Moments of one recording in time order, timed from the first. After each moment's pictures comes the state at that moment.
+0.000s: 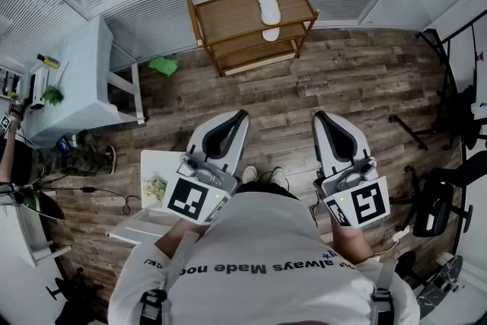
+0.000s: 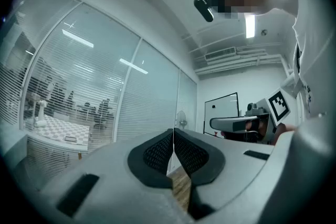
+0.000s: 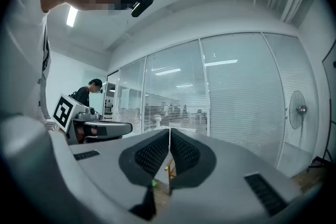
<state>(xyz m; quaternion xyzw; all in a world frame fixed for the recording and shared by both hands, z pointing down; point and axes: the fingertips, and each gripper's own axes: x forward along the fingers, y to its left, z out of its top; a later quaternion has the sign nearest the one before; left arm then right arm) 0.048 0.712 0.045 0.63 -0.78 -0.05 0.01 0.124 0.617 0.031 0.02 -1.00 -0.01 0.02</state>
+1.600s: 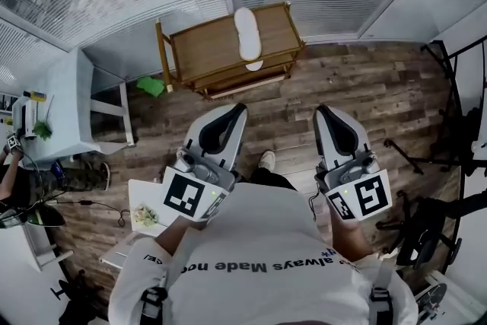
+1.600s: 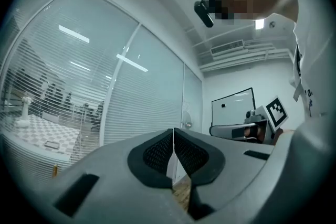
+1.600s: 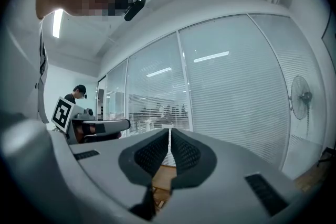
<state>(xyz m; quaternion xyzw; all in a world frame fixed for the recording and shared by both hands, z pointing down) -0.070 0.462 0.044 0.62 -0.79 -0.04 0.00 0.005 0.357 0.051 0.00 -1.00 0.04 0.01</state>
